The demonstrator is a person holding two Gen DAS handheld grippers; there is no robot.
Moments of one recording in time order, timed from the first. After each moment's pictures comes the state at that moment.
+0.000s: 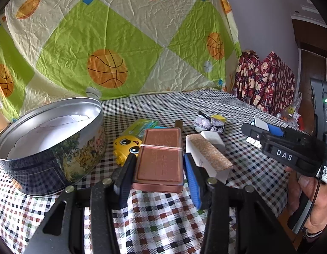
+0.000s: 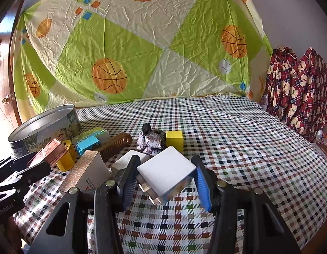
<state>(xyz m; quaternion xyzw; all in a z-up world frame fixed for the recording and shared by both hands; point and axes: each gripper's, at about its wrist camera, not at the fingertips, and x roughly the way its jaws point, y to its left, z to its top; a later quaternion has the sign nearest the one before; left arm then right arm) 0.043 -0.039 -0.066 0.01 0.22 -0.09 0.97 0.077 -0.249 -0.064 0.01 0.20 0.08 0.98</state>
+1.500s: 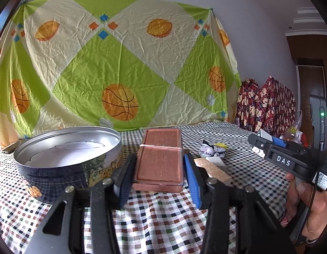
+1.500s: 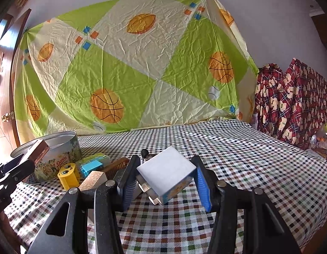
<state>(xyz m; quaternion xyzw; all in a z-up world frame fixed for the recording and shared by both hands) 0.002 -0.017 -0.059 0.00 0.09 -0.07 0.99 0.044 -0.249 -0.059 0.03 0.11 0.06 0.99</state>
